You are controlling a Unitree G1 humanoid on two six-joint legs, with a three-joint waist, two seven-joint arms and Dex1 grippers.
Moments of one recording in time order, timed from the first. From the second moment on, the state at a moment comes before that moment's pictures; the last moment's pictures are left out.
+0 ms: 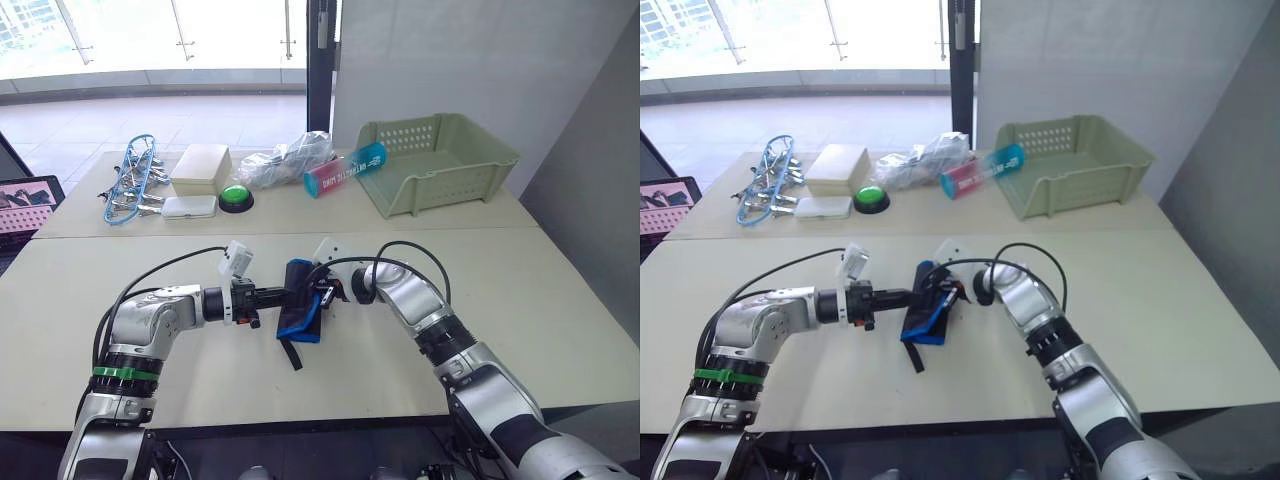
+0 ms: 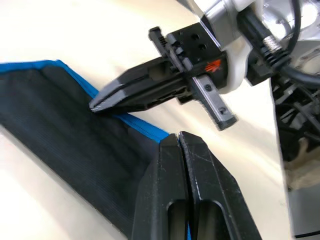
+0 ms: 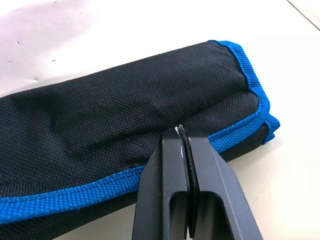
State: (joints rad) left arm -0.56 0.54 -0.01 0.18 -0.51 0.78 -1.06; right arm -0.87 -0.22 0.39 0.45 -0.04 0.53 0.76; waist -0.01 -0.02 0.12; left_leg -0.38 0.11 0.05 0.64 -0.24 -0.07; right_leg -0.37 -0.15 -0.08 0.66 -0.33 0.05
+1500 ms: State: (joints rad) left arm -0.49 0.50 -0.17 0.27 -0.31 0.44 -1.12; right arm -1.08 -0.05 0.26 0.99 -0.03 0.26 0.66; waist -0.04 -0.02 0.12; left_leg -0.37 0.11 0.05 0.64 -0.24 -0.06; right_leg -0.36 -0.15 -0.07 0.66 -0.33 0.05
